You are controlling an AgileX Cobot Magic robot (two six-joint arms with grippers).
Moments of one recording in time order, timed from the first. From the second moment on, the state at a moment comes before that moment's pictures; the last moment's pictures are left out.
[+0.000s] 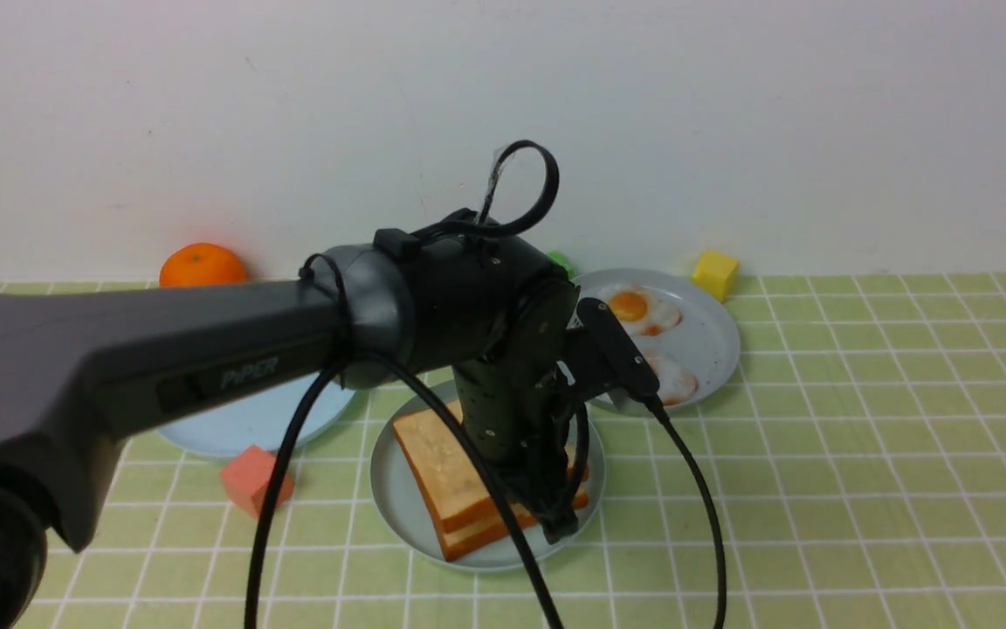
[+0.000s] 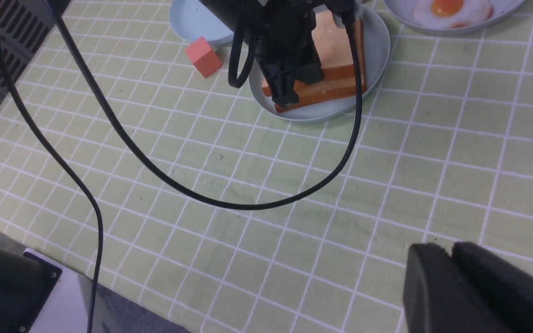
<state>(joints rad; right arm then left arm) 0.49 0.47 -0.90 0.23 1.13 0.20 -0.71 2.02 -1.53 0.11 0.84 0.36</state>
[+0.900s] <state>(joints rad) 0.50 0.47 -0.90 0.13 1.26 0.20 -0.71 1.03 -1.24 -0.06 0.99 -0.01</state>
